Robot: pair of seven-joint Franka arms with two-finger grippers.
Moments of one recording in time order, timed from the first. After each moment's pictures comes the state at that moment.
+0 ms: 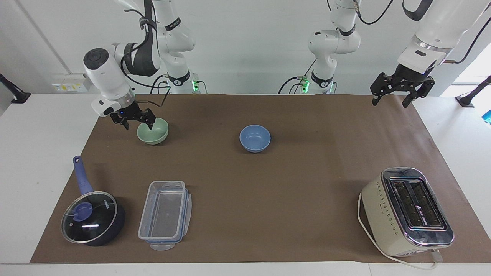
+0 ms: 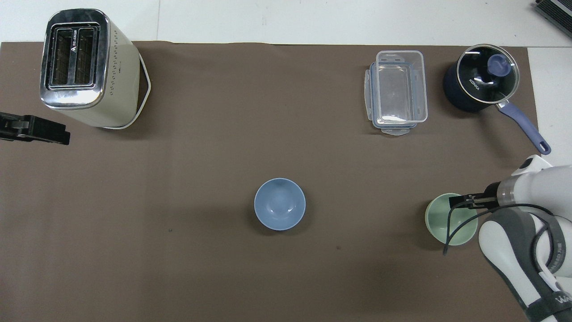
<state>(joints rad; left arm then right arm) -0.04 0.01 -0.04 -1.49 -0.02 1.55 0.06 -0.09 -0.11 -0.07 -2.41 -0.02 2.27 -0.17</state>
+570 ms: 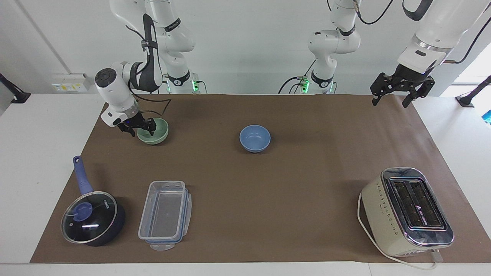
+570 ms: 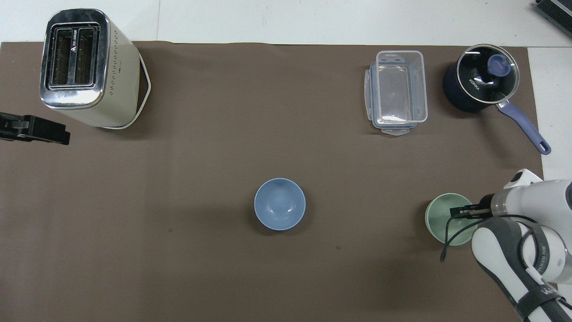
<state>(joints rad) -0.04 0.01 -0.04 -1.49 -0.02 1.55 0.06 -0.12 -0.08 -0.07 -2.48 -0.02 2.34 -0.23</state>
